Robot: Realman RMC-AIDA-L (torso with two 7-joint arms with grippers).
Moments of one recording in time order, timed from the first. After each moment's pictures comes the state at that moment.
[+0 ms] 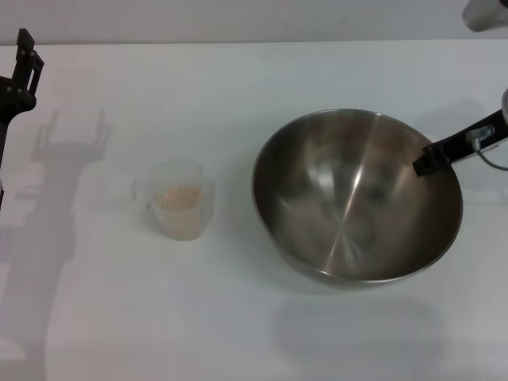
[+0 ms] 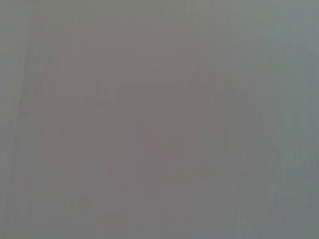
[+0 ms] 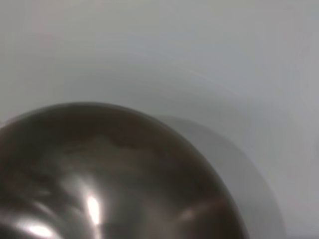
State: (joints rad) left arm -0.38 -2.07 -0.72 -0.32 2.06 1.35 0.01; right arm 0.62 2.06 -1.15 -1.20 0.50 1.50 -0.44
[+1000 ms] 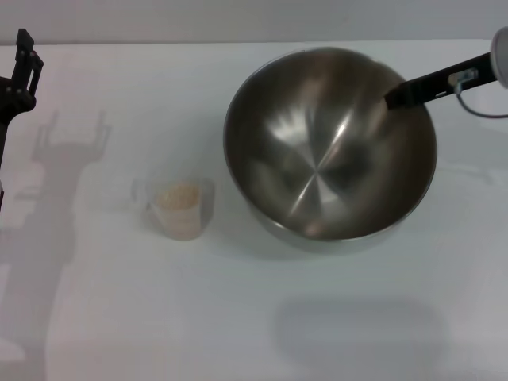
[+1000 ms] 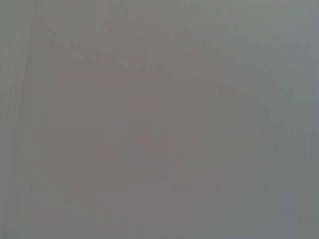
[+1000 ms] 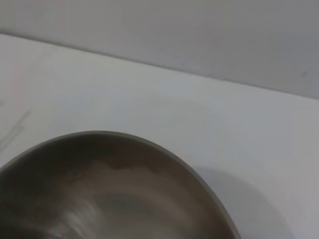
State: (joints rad) left arm -0.38 -2.08 -0.72 -0.32 2.06 1.36 0.01; right arm 0.62 2.07 -1.11 -1.28 0.63 1.38 -0.50
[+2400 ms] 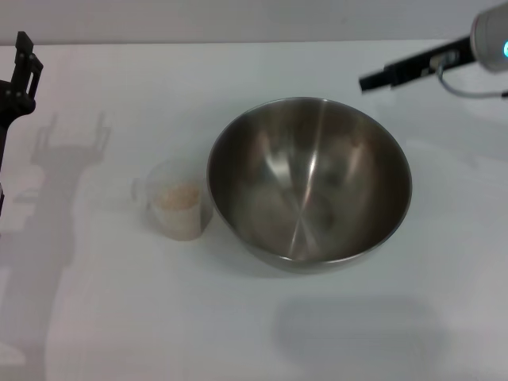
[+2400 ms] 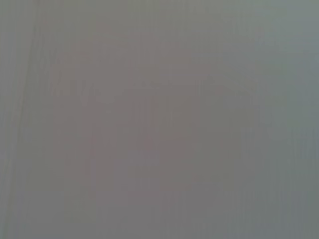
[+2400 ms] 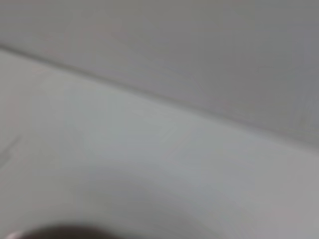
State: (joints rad) left arm -0.37 -2.08 -0.72 -0.33 2.06 1.36 0.01; right arm 0.67 2.07 -1.12 -1.21 0.62 1.27 -0.55
